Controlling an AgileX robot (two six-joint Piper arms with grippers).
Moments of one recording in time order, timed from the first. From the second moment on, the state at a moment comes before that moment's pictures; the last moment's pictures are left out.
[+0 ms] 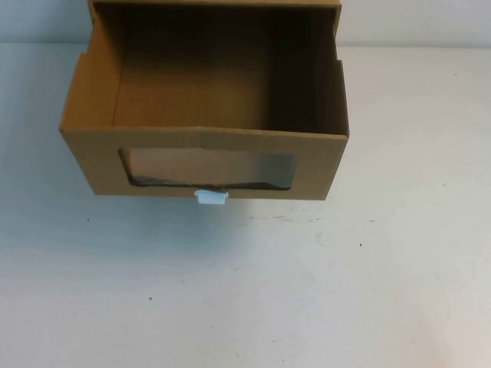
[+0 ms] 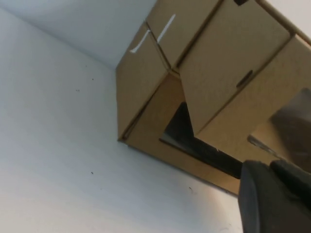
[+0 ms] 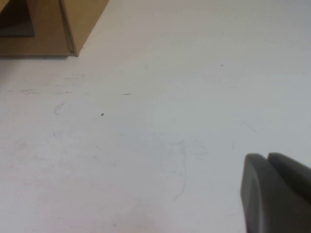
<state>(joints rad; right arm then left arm) 0.05 -0.01 0.03 0.19 0.35 -0.19 -0.18 -0.01 0.03 -0.65 0.11 0.08</state>
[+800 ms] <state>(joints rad) 0.05 -0.01 0.03 0.19 0.35 -0.19 -0.18 1.37 -1.50 -0.44 0.68 0.49</state>
